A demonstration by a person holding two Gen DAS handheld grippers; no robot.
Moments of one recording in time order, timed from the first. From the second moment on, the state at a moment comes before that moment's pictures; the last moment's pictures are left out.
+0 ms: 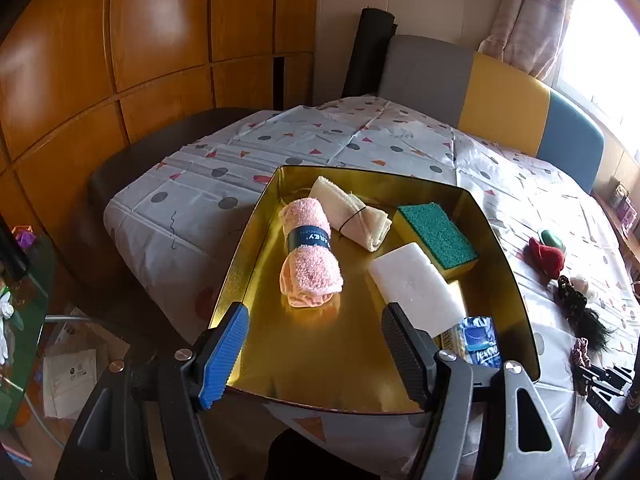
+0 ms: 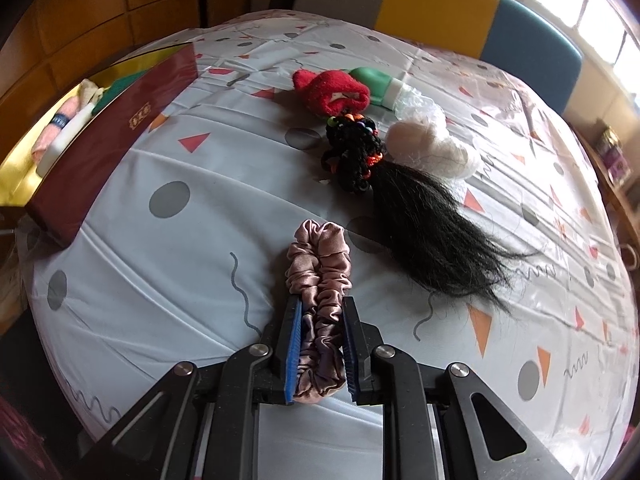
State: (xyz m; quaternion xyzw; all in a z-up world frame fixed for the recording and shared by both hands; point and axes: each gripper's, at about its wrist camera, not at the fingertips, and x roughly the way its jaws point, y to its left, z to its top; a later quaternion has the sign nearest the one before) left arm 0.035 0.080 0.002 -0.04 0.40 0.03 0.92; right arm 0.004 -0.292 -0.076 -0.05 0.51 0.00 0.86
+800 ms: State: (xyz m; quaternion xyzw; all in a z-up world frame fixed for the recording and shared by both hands) left arm 0.028 0.120 -0.006 -0.06 0.40 0.05 0.91; right arm 0.016 -0.258 -0.038 0.02 0.49 0.02 0.87
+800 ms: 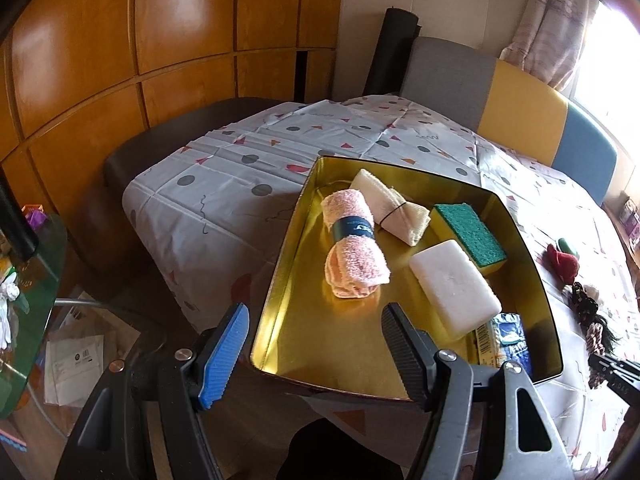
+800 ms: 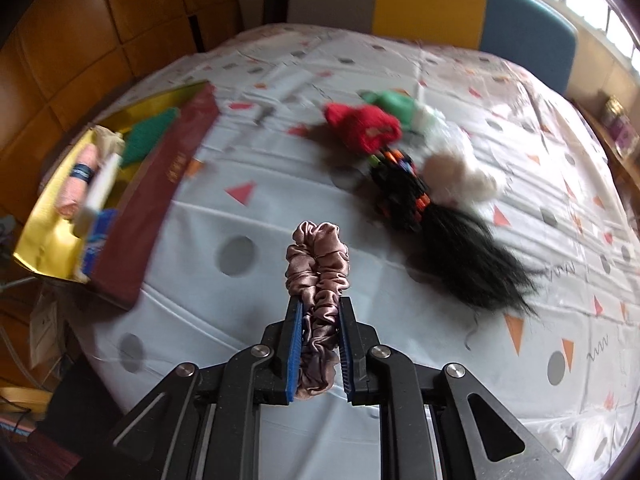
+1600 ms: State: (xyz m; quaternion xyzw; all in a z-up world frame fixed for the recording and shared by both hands) left arm 0.025 0.154 -0.001 -0.08 0.39 0.09 0.91; right arm 0.075 -0.043 0.008 -0.03 0.45 0.29 0.84
